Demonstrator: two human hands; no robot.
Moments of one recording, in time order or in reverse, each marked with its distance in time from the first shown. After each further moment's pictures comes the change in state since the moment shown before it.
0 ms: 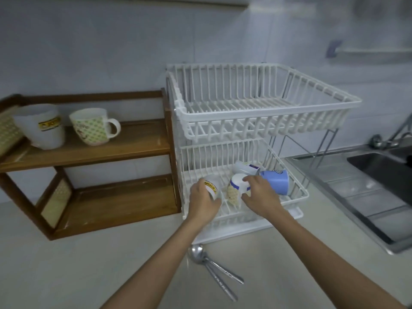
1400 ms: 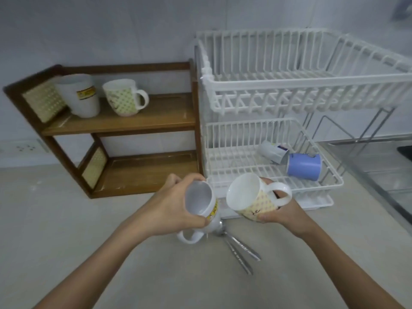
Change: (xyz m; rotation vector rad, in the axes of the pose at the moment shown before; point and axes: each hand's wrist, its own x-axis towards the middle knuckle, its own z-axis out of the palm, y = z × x) left_hand -0.116 0.001 -0.133 0.304 -0.186 0.070; right_hand -0.079 -0.003 0.000 1.186 -0.432 -0.201
